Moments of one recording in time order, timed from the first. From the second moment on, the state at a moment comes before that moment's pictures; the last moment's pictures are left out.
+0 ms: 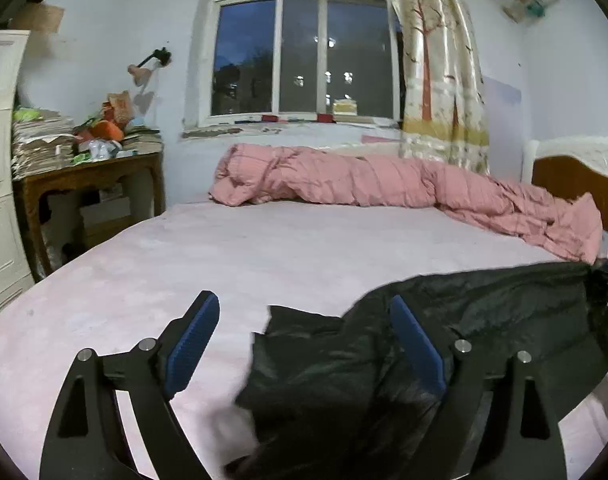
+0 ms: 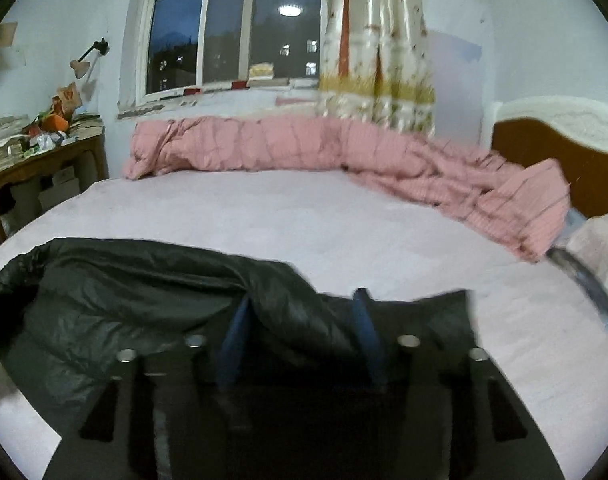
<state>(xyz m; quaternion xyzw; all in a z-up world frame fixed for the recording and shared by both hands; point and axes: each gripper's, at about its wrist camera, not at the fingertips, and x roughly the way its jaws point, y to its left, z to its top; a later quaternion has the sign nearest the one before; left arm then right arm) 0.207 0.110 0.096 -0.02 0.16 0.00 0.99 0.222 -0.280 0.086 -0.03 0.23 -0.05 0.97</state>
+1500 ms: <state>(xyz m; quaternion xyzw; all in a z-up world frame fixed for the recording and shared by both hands) 0.225 0.087 0.089 -0.04 0.18 -0.10 0.98 0.228 -0.321 0.070 0.01 0.21 -0.08 0.97</state>
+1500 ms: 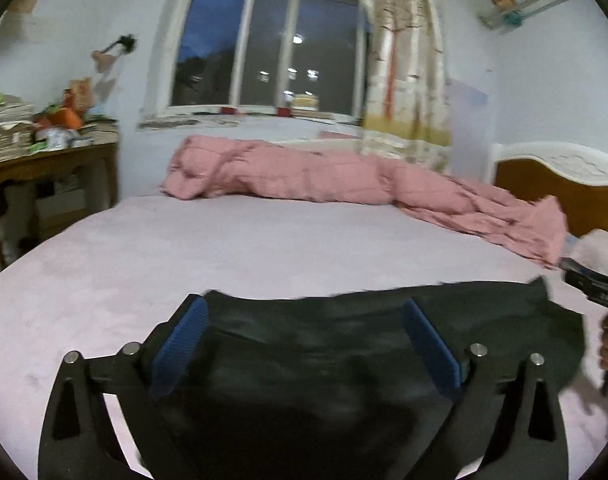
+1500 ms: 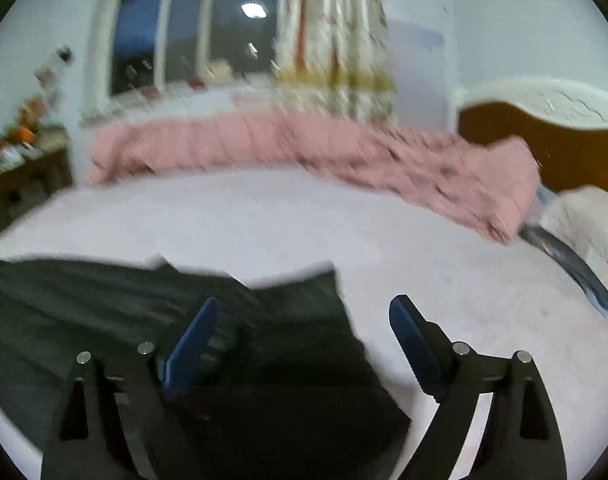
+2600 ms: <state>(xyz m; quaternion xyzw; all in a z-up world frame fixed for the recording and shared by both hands) 0.306 -0.015 -0.007 0.02 0.37 -0.04 0.93 0.289 -0.254 -0.023 -0.01 0.38 -0.01 0.92</state>
